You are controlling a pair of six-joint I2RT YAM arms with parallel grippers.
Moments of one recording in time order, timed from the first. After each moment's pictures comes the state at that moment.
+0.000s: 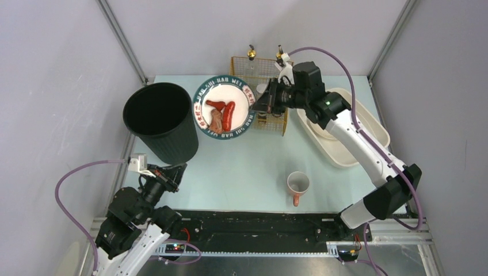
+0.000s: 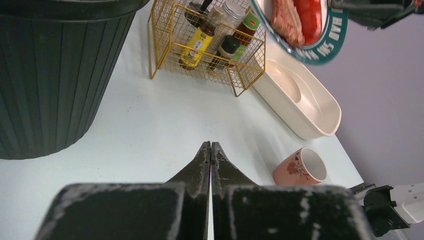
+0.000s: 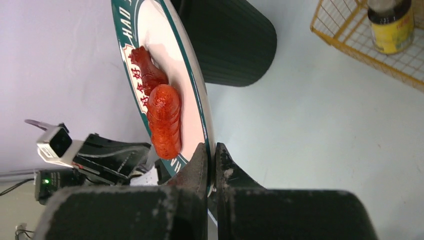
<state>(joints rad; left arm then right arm) -0.58 0.01 0.63 -0.67 -0.19 -0.54 0.57 1.49 1.58 -0.52 -0.48 0.68</state>
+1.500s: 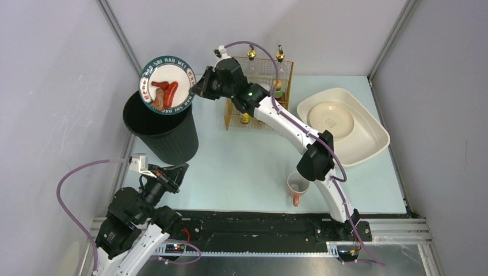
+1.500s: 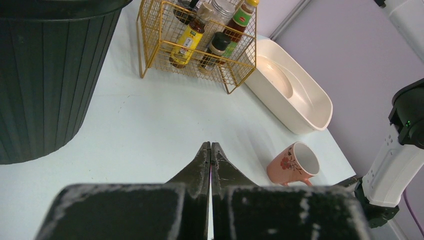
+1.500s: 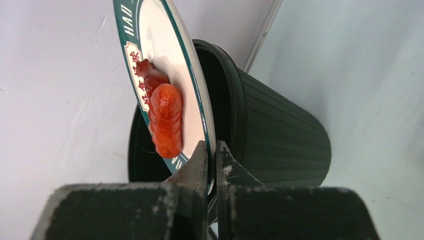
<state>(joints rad) -0.58 0.01 0.63 -0.67 -0.15 -0.54 0.84 2.26 2.42 -0.38 -0.13 0.87</state>
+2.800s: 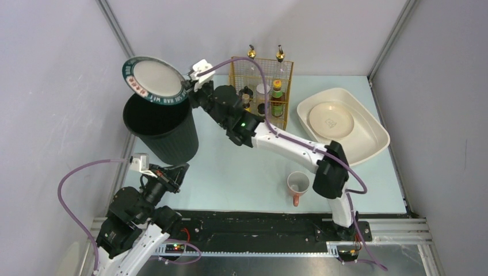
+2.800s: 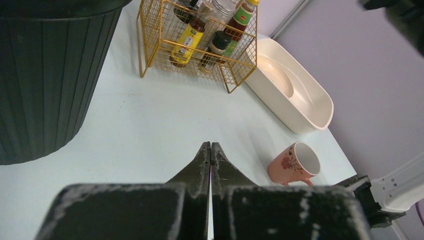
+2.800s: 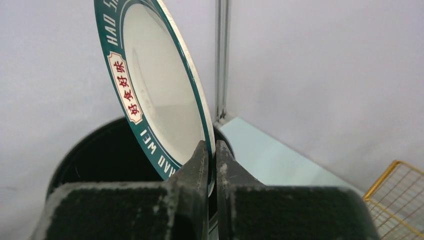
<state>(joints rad) -0.58 0.01 0.62 -0.66 -0.15 -0.54 1.05 2.04 1.98 0.28 0.26 -0.07</state>
